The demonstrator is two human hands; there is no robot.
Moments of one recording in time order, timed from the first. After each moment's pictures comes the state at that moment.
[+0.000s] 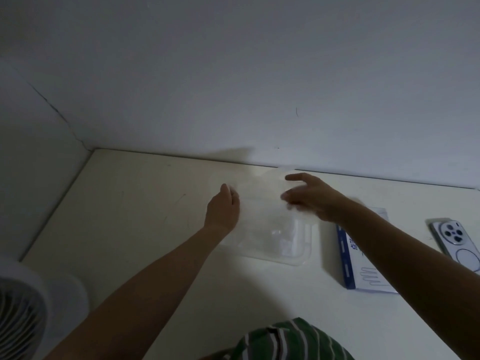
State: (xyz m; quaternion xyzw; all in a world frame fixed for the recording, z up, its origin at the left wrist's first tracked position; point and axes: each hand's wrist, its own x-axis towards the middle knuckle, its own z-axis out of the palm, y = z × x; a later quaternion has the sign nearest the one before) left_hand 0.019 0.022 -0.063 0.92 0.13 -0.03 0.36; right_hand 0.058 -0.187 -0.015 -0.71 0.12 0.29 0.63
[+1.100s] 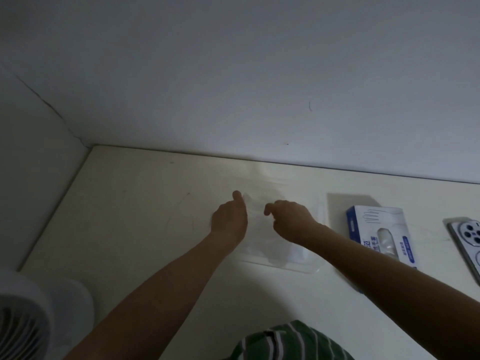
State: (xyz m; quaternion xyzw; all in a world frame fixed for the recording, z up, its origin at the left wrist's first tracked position) left_hand 0.023 0.023 -0.088 0.98 0.07 -0.13 0.13; right_hand 0.042 -0.131 -0.072 -0.95 -0.20 0.23 0.09
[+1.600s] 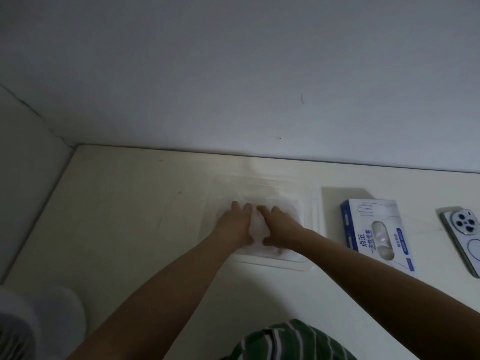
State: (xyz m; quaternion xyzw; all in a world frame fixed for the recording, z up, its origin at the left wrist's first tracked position) left_hand 0.022 0.013 -0.099 0.95 -0.06 -0.30 0.11; right_hand 0.031 -0.129 -0.105 -0.92 -0.14 0.35 0.13
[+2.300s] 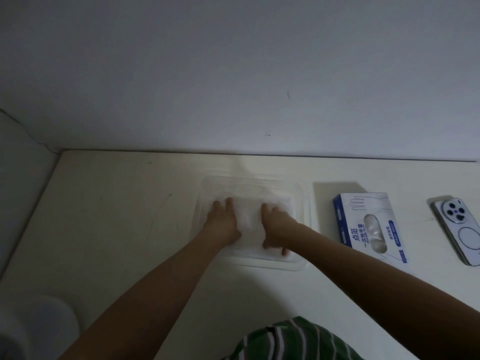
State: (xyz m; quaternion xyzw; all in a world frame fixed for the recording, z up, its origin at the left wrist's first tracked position) left_hand 0.032 0.018 -0.111 0.92 0.04 -0.37 0.09; right_hand 0.030 -0.128 -0.083 -0.90 -0.05 0.42 0.12
